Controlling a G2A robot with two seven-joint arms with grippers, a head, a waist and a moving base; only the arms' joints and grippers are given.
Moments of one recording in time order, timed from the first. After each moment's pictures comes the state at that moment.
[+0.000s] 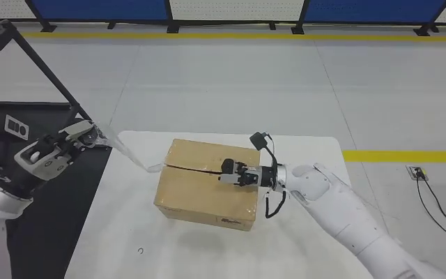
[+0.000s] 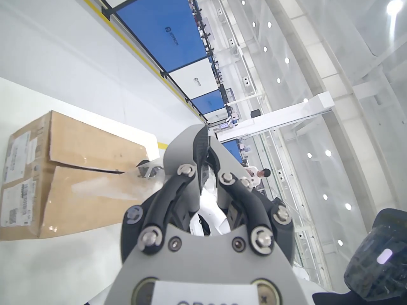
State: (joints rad) left arm 1.09 -0.97 -1.95 -2.00 -0.44 0.30 -0.78; right arm -0.38 -1.22 0.62 -0.97 0.29 -0.79 0.72
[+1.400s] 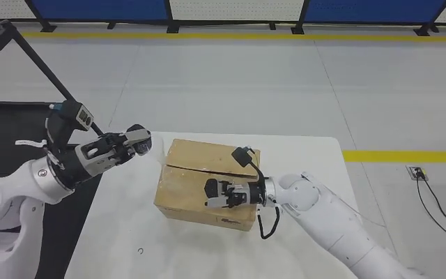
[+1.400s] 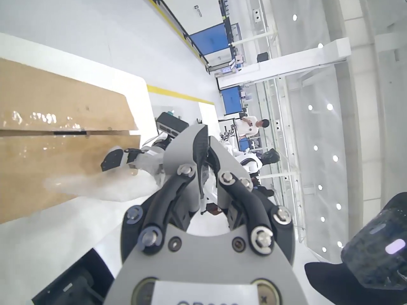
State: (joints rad) left arm 0.89 -0.94 -1.67 -1.95 -0.45 0.34 -0.91; right arm -0.46 -1.24 0.65 -1.13 0.35 -0.73 0.88
